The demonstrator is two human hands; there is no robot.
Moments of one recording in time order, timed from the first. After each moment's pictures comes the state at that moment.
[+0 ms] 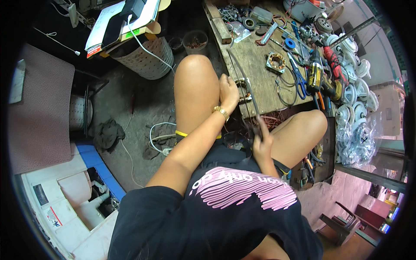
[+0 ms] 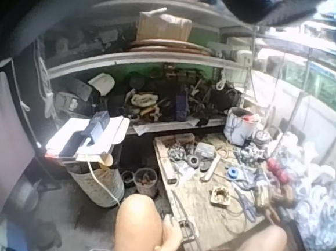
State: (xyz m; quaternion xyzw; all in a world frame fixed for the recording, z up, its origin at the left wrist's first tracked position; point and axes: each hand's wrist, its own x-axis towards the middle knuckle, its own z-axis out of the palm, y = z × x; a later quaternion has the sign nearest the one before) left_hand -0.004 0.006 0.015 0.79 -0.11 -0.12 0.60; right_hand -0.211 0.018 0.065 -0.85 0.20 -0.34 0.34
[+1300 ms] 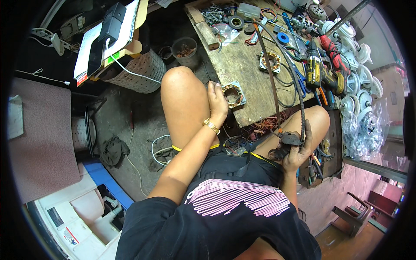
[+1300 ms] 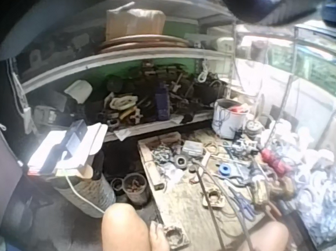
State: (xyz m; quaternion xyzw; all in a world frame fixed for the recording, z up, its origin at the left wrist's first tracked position) left_hand 0.002 0.009 0.003 0.67 -0.15 -0.11 0.72; right_hand -0.240 -0.020 0.125 -0.63 0.27 -0.48 0.56
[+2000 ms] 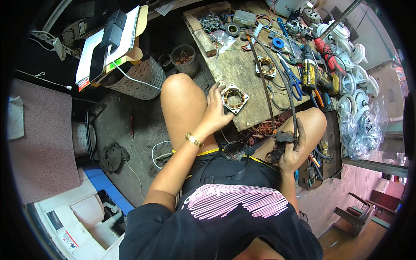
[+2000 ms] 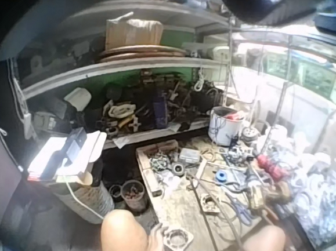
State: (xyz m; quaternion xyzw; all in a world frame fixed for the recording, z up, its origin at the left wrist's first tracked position) left_hand 0.007 0.051 0.055 0.76 -0.47 -0.11 0.43; right_hand -0.248 -0.022 0.111 -0.64 0.28 -0.46 0.56
